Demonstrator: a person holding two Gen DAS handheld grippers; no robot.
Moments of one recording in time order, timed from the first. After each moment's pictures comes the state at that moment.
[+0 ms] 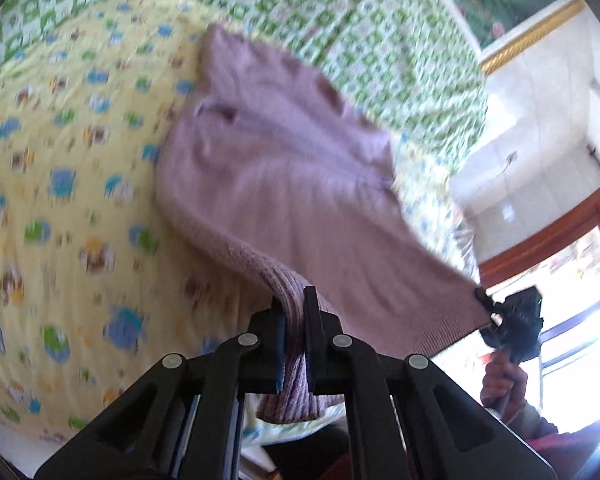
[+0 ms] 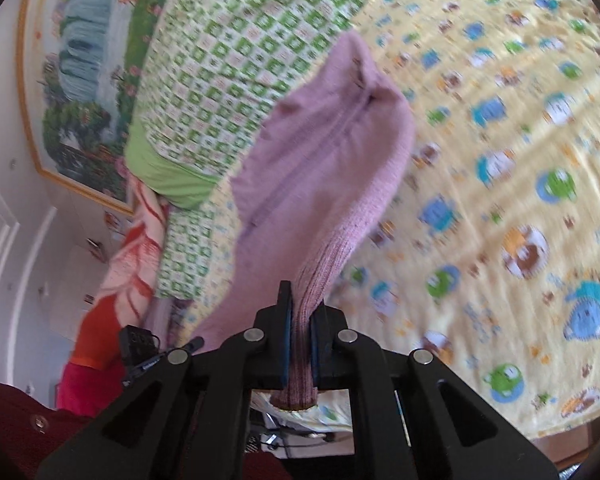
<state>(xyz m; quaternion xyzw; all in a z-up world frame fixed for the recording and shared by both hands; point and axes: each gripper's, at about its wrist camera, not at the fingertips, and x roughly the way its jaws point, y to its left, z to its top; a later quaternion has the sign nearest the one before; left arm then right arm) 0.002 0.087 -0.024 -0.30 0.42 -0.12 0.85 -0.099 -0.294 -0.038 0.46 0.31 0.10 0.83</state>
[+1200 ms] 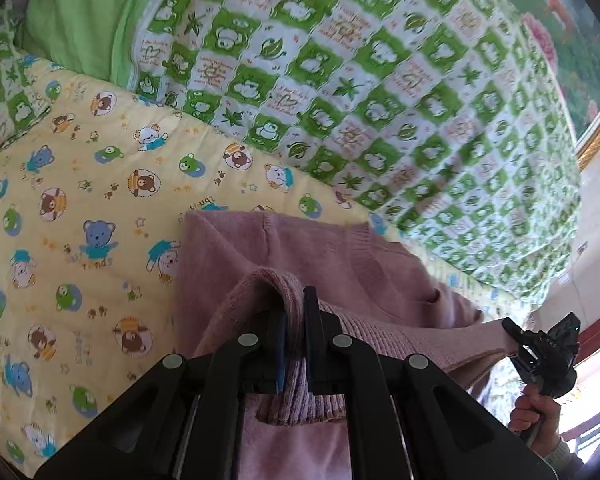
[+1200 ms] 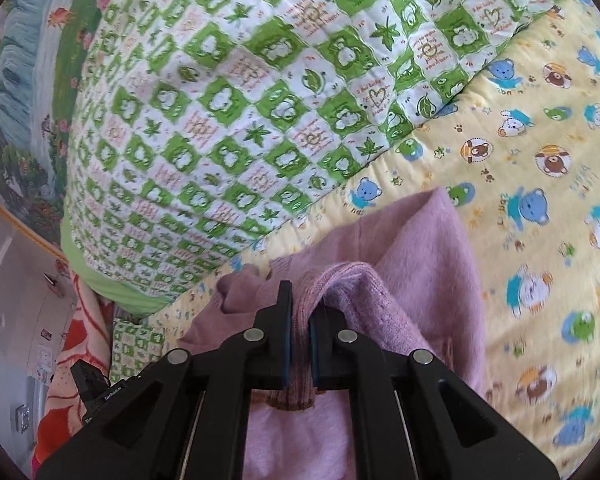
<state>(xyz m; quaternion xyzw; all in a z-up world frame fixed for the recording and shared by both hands) 0.359 0.161 -0.007 -0.28 0.36 0.02 0.89 0.269 -0.413 -0.007 0.41 0.31 0.03 0.86</state>
